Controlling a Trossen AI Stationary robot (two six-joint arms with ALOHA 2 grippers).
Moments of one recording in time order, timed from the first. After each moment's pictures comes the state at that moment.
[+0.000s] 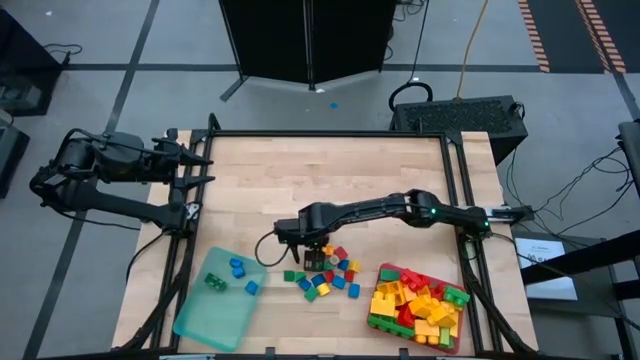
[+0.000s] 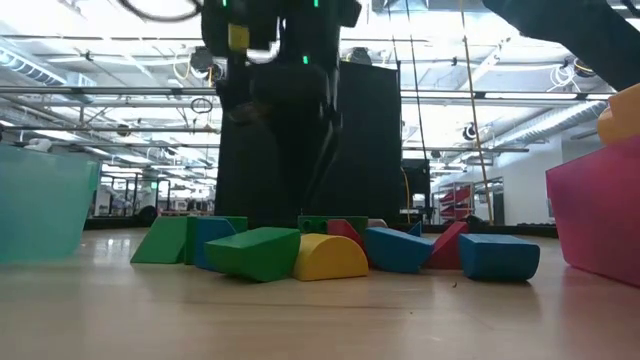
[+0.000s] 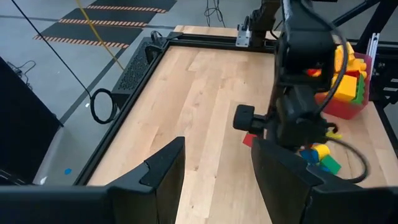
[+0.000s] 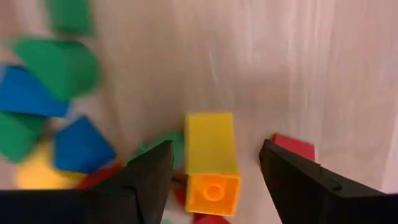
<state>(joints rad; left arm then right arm) -0.02 0.73 1.35 -1.11 -0.21 -0.07 0.10 2.44 2.22 -1.25 -0.05 0.22</state>
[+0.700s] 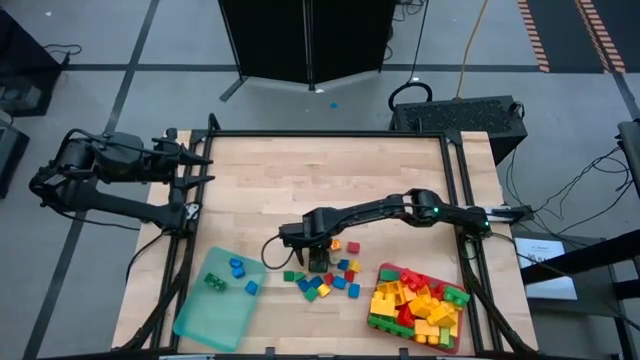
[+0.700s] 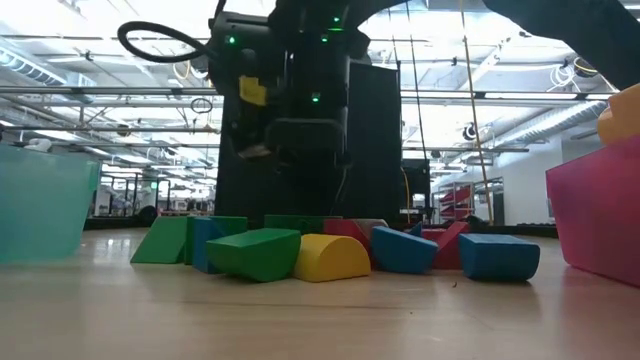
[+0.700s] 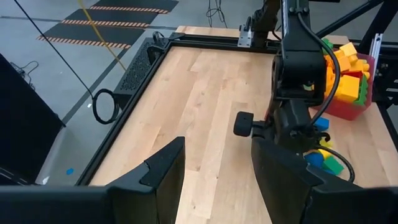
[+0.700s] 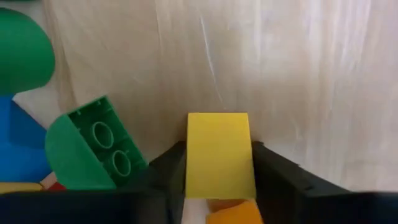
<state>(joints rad) -0.02 0.73 1.35 -1.11 -0.22 -0.07 0.09 2.44 2.04 -1.08 -0.02 0.20</state>
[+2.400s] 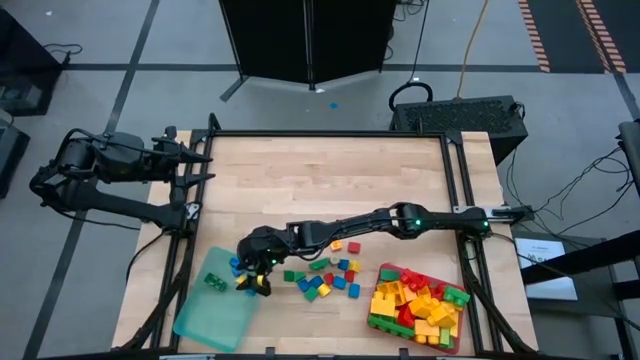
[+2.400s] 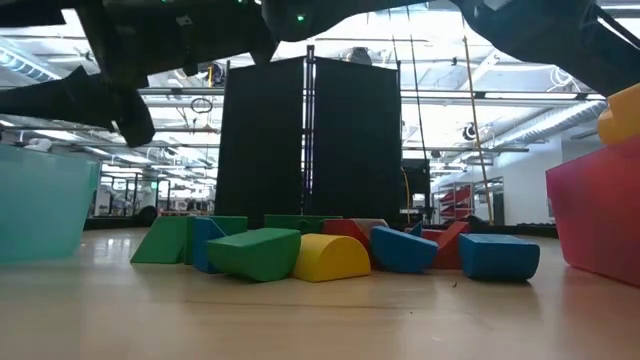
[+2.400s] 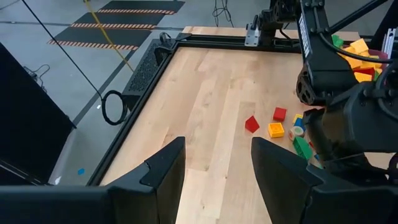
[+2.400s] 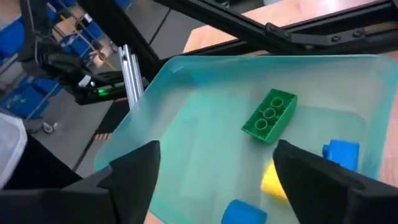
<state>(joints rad) -0.02 0.73 1.35 -1.11 -0.25 -0.05 0.15 2.62 2.35 -0.16 -0.33 0.39</state>
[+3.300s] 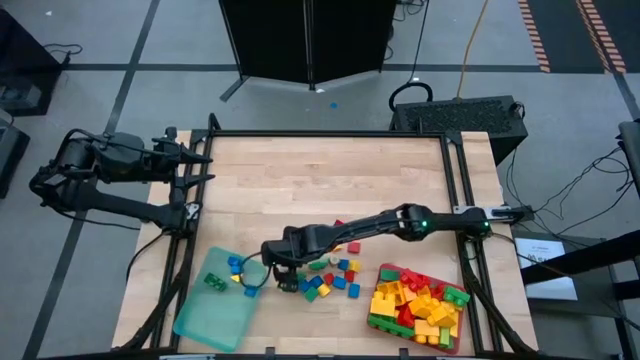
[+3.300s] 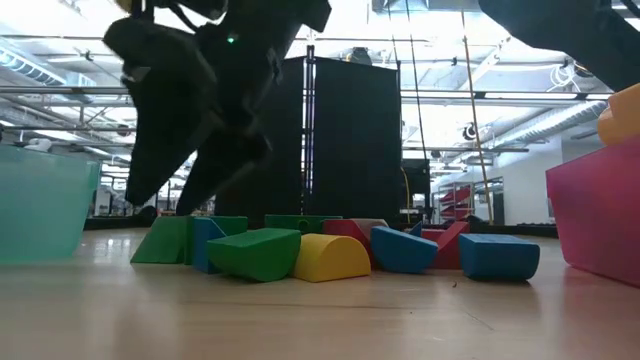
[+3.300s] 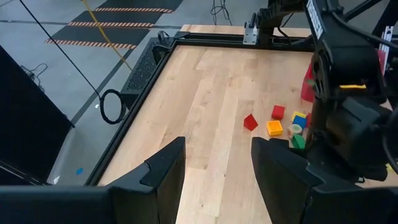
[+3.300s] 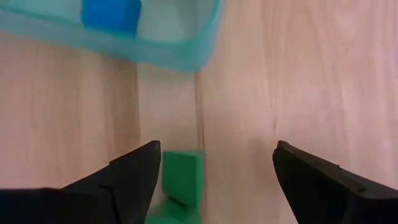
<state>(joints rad) -0.02 0.73 1.35 -1.12 -0.24 -0.05 0.19 2.56 2.36 -0.88 -0.01 0.31</state>
